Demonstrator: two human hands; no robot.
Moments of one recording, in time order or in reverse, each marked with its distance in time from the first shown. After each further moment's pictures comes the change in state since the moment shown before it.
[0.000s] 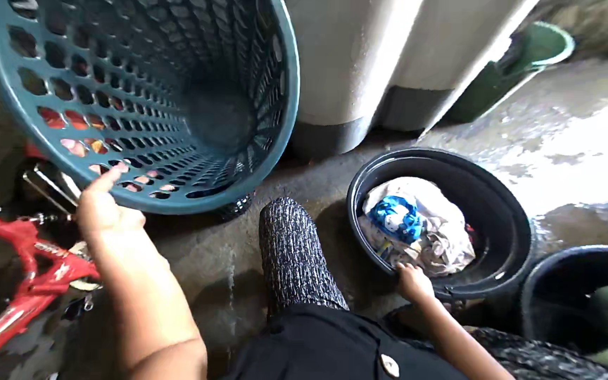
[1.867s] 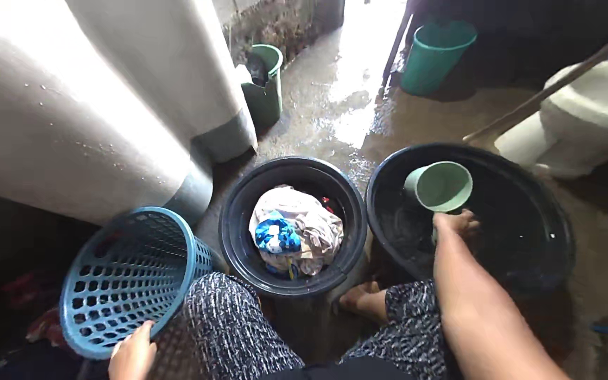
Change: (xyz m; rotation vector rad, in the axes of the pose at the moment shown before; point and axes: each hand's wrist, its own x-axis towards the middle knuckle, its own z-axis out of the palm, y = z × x) left_hand -0.074 -0.241 0.144 1.924 -1.261 0.451; right_hand -0.053 0.348 -0.051 1.184 0.839 1.387
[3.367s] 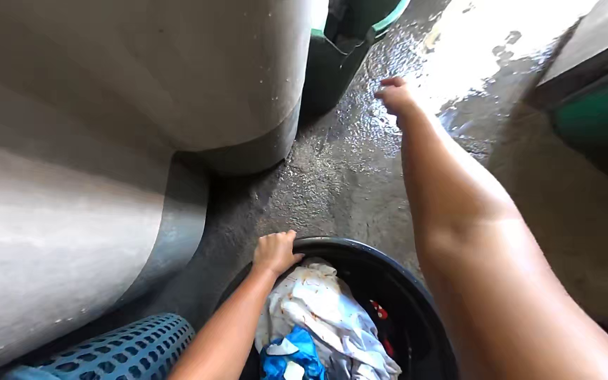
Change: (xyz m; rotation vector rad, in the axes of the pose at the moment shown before) left_hand 0.460 0.436 -0.099 -0.056 -0.429 0.511; right_hand -0.054 -0.616 0.470 -0.098 -0.730 -0.785
